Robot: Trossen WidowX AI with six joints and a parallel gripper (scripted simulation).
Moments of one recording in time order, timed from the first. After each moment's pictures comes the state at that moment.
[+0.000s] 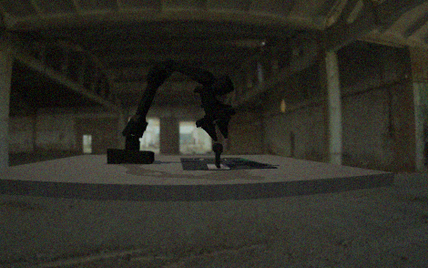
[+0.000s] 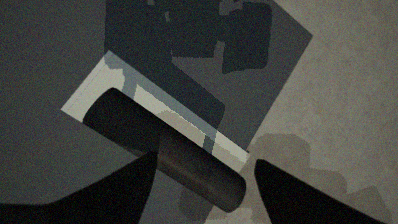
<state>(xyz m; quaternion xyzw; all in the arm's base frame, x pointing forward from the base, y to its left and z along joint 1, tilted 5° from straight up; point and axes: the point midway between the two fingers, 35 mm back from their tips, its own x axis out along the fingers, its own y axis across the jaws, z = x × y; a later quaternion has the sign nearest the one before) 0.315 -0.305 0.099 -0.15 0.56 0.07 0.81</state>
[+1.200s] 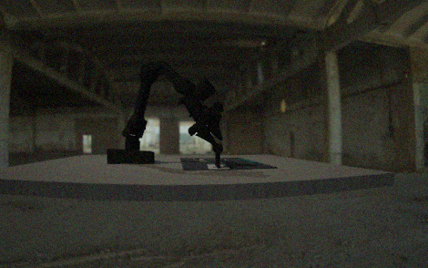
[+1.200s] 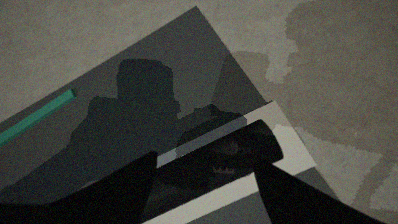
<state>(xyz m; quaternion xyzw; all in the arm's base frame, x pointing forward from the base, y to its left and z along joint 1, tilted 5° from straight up) 0.297 -0.301 0.082 0.31 0.38 -0.23 0.84</state>
